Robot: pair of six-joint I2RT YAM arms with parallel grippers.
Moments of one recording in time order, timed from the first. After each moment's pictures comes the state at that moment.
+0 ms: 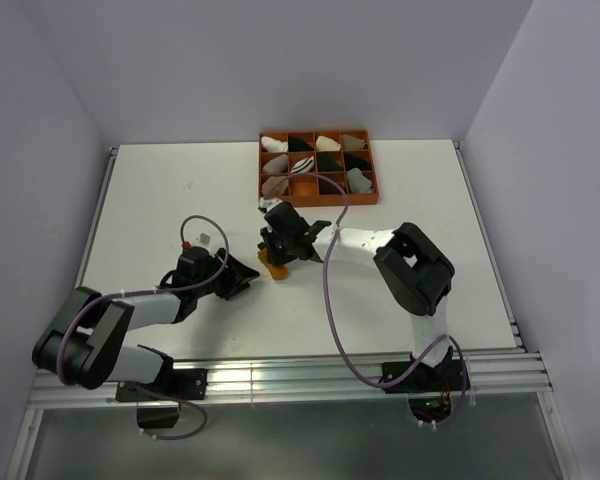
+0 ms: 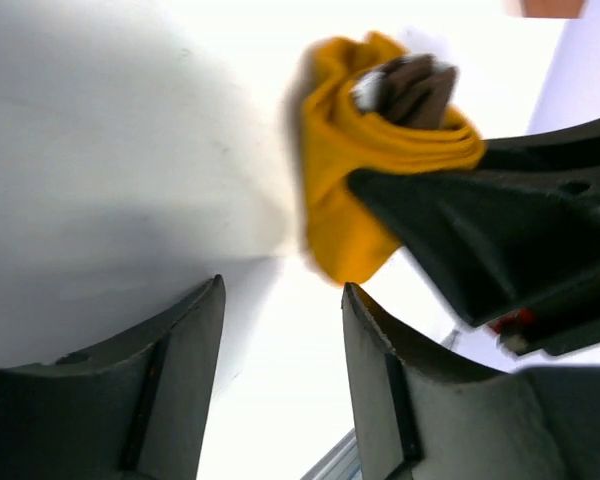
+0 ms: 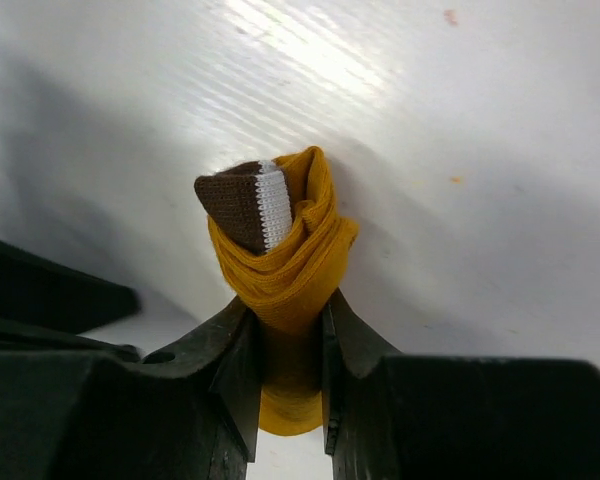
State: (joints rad) left arm -0.41 1.41 0.30 0.51 0.29 -1.13; right arm 0.83 1.95 1.26 -0.17 0.00 0.38
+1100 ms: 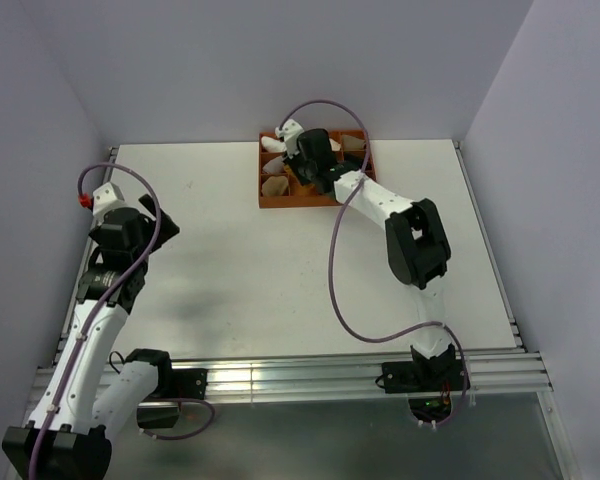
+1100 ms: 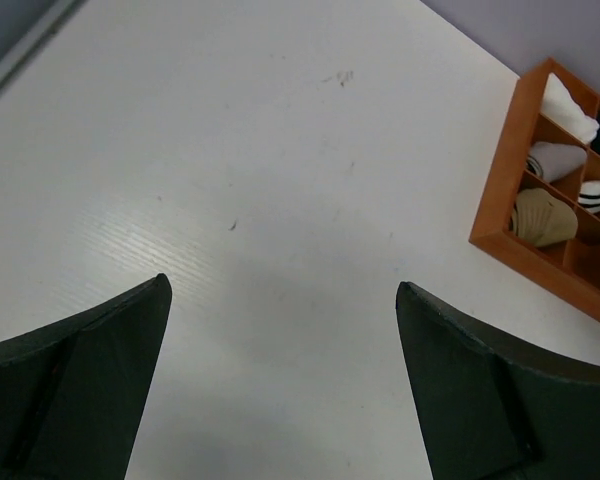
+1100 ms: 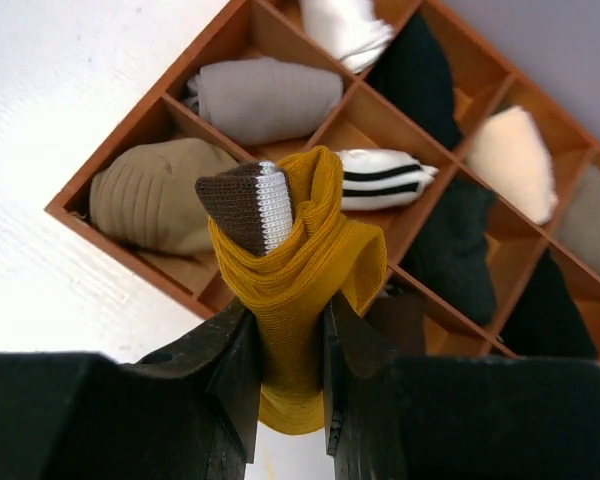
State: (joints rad) left arm -0.12 0.84 0.83 -0.46 -0.33 -0.57; right arm 0.52 2.08 1.71 -0.16 0.06 -0.26
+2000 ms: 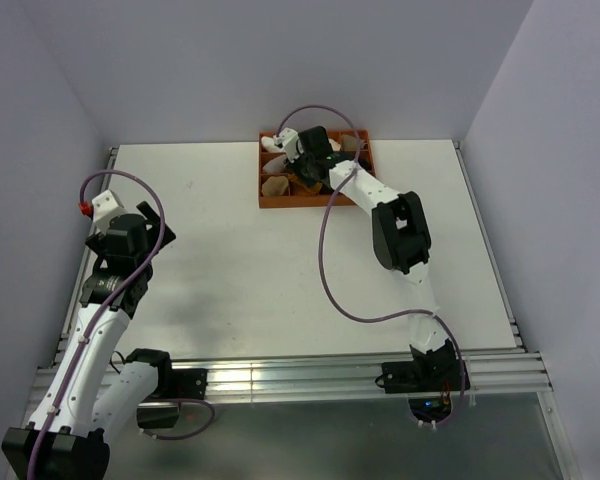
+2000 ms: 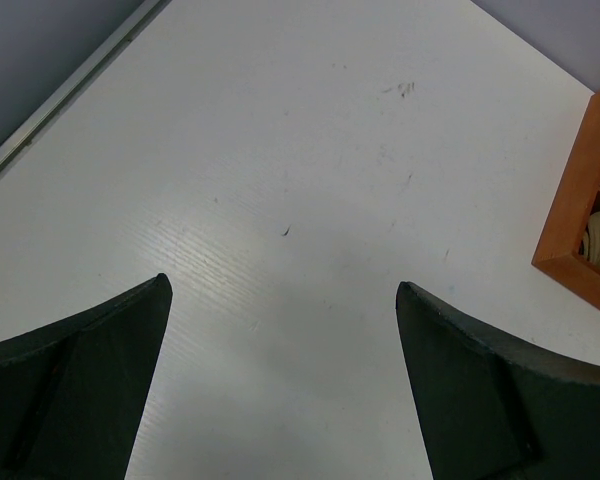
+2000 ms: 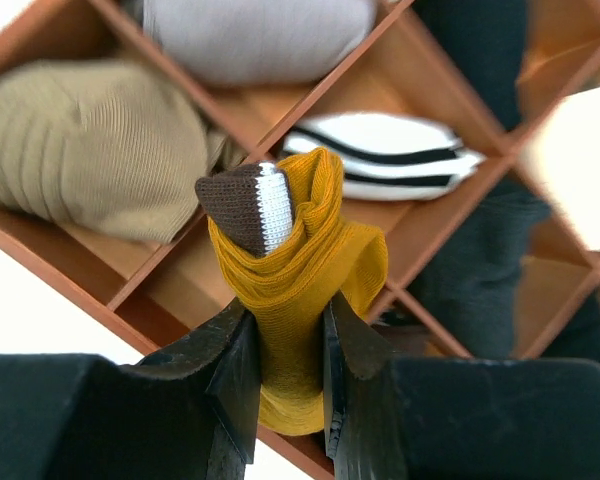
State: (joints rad) left arm -0.14 0.80 0.77 -0.46 -0.50 -0.54; right arm 0.46 2.33 2.00 -0.40 -0.03 -0.40
